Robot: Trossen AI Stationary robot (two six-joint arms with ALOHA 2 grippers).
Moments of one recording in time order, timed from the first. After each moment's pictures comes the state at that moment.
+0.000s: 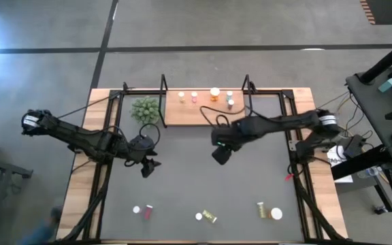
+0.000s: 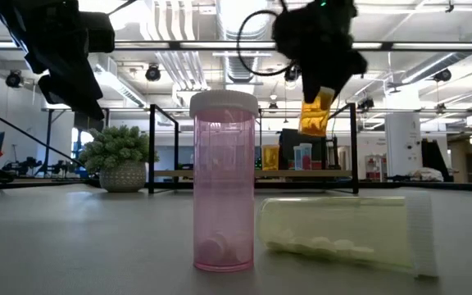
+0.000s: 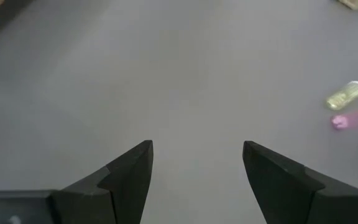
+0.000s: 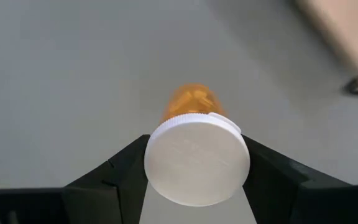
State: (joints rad) left arm -0.25 0.94 0.64 -0.53 -0.20 -0.72; right arm 0.02 1.73 1.51 -1.15 0.07 0.74
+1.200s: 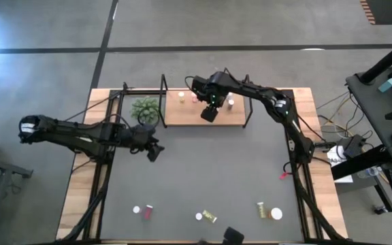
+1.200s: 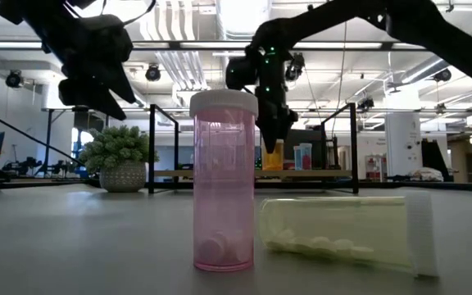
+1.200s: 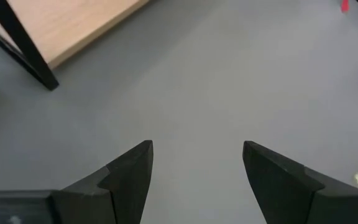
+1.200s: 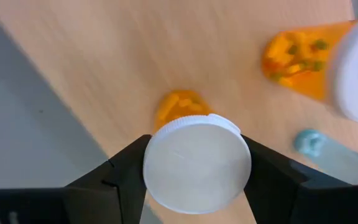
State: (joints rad) left arm -0.02 0.94 0.66 -0.52 -0.19 -0.73; right arm -0.48 2.27 2.12 -1.35 0.07 0.02
